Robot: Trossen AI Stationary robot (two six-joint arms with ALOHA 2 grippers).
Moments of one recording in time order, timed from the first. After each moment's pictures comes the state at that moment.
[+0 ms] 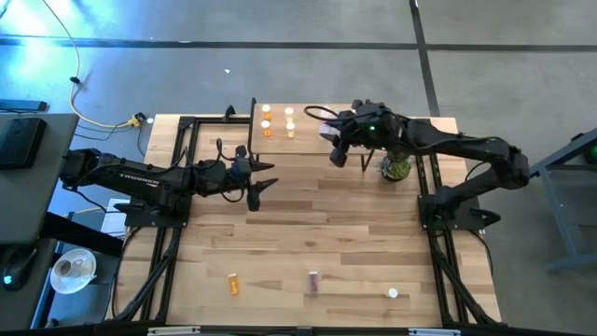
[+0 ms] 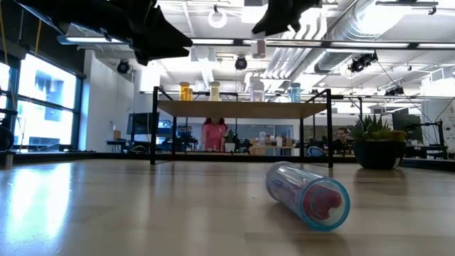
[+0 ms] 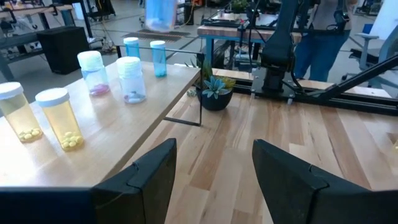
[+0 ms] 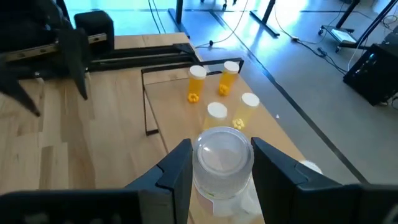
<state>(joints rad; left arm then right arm) 0.12 1.08 0.51 0.36 -0.31 -0.06 -0.25 1.34 1.28 -0.39 0.20 -0.09</state>
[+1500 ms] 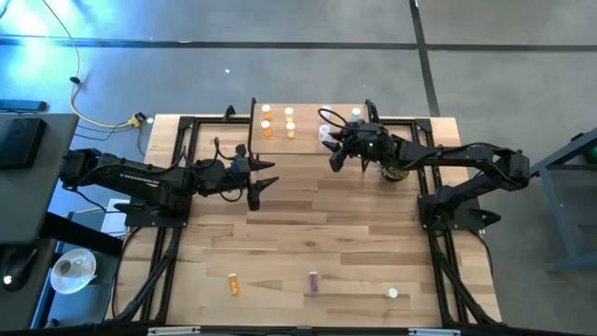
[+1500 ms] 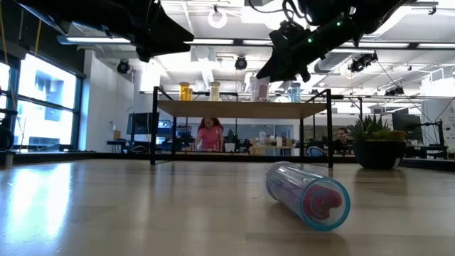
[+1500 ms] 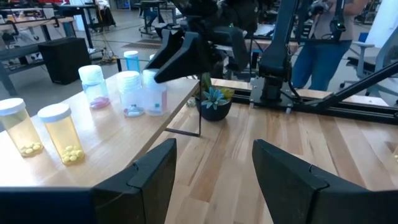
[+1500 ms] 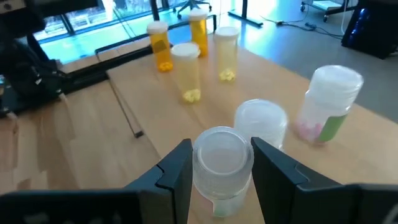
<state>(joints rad) 0.12 1.08 0.51 0.41 -0.31 -0.04 -0.34 1.34 0.81 0.16 0.18 0.15</state>
